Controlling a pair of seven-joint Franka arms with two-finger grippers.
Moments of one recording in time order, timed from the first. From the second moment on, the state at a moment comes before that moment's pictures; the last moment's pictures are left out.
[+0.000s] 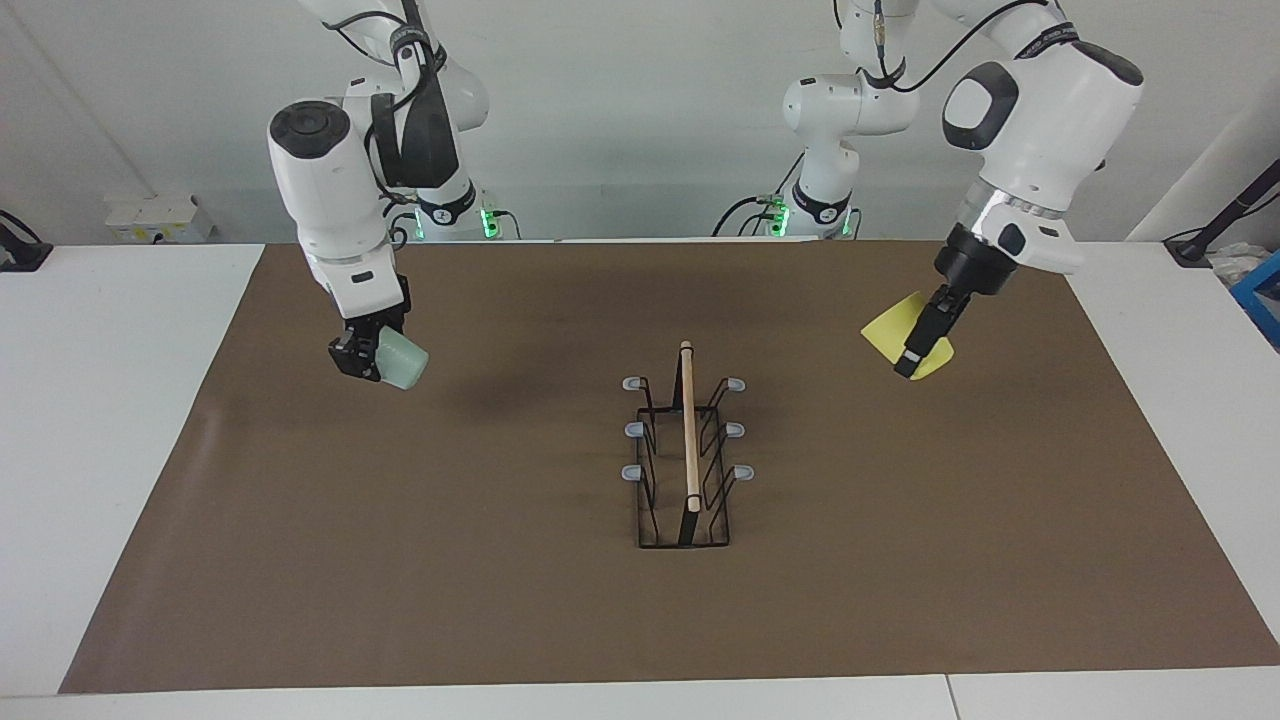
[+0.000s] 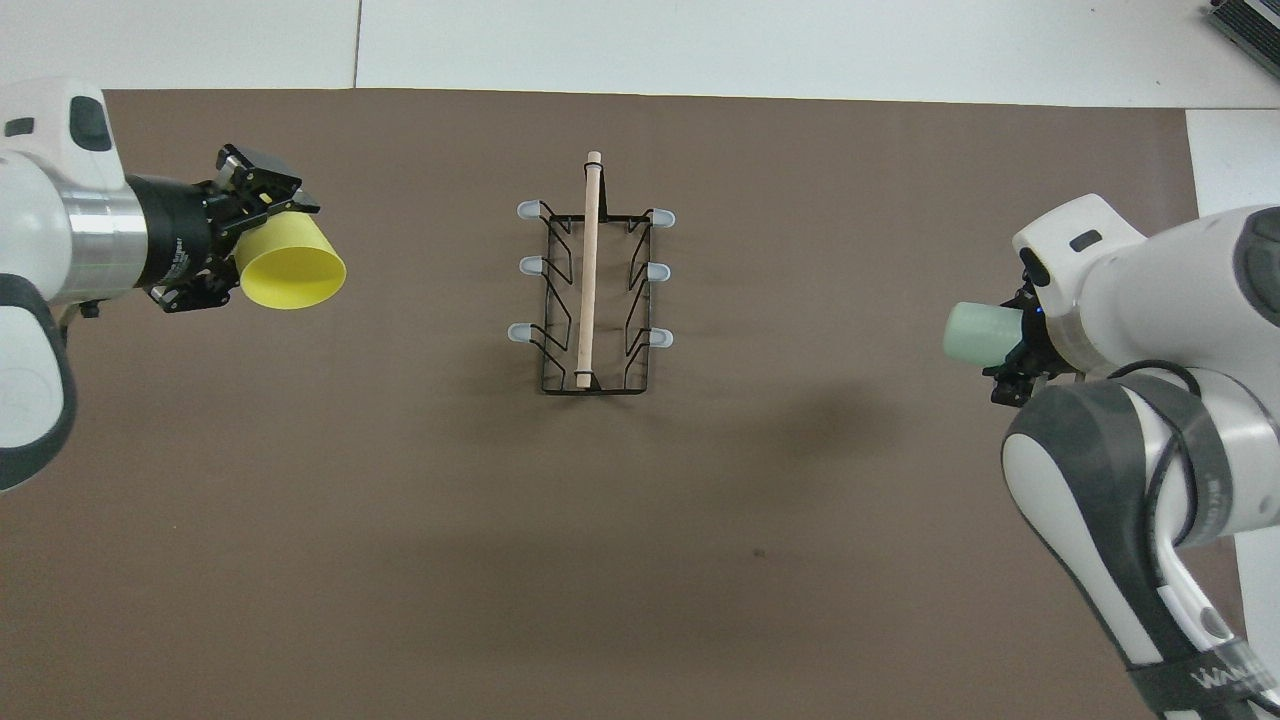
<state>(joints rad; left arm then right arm) -0.07 0.00 -0.14 -1.86 -0.24 2.23 -0.78 0.07 -0.05 0.03 -1.97 -0.03 2.01 -1.11</state>
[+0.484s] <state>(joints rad) -0.07 -0.05 -0.27 -2.07 -0.16 2.62 -0.77 -0.07 -0.11 0.02 -1.98 0.51 1.96 -1.33</state>
